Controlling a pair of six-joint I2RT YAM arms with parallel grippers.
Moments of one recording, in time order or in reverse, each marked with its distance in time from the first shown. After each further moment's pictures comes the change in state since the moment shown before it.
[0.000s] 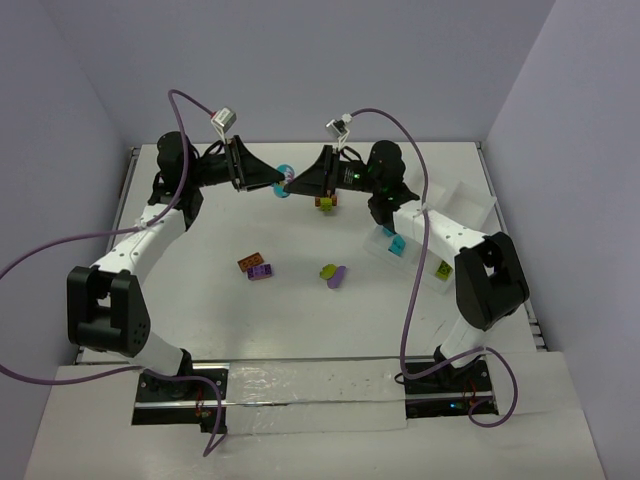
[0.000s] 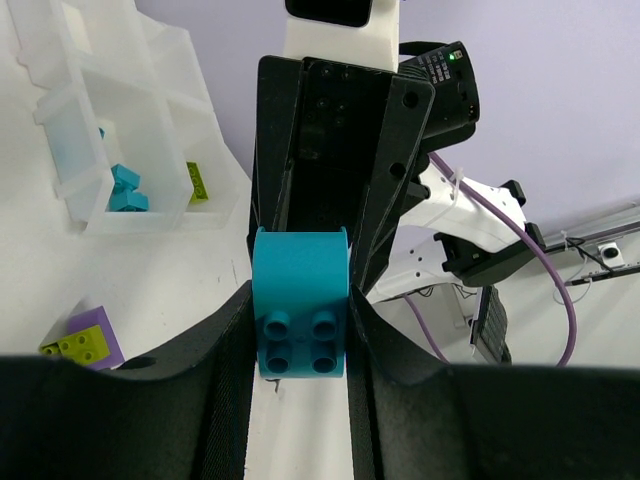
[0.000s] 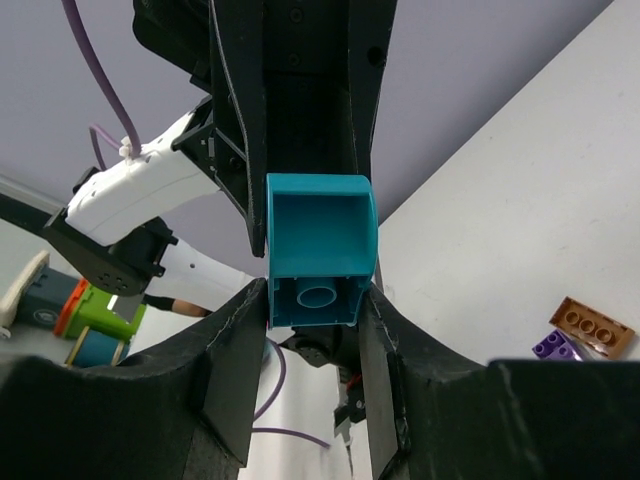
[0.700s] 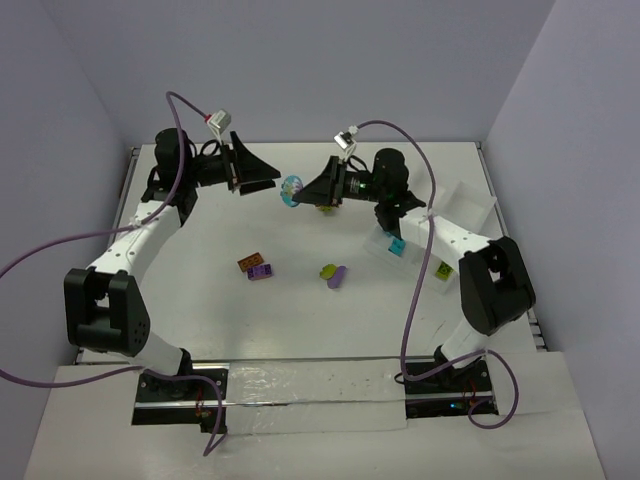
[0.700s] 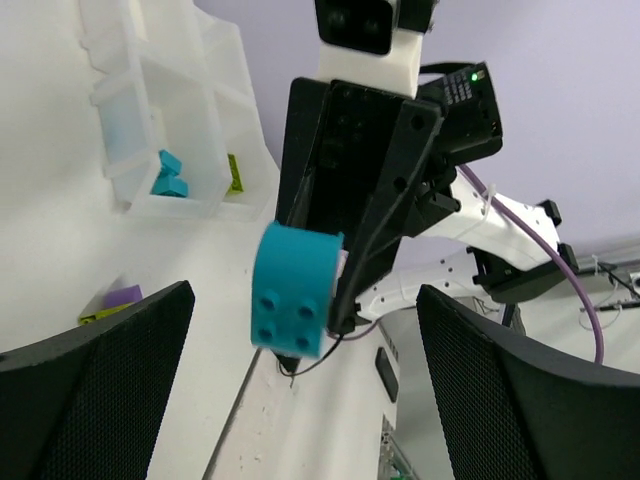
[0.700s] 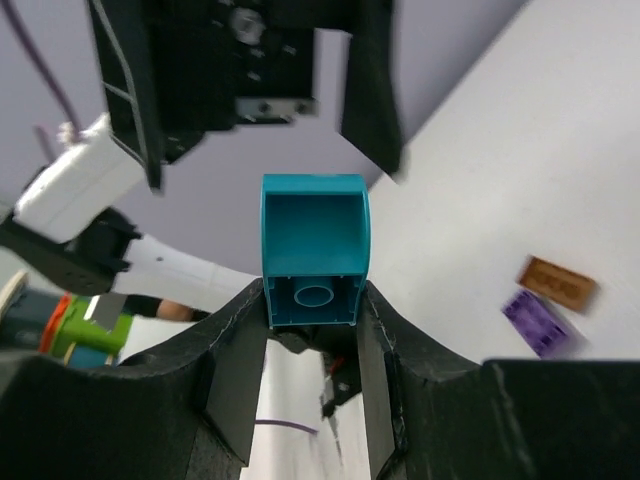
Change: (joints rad) left arm 0.028 -0.001 0.037 -0.224 -0.033 0.147; right arm -0.026 -0.032 -0.081 -0.069 0.020 -0.067
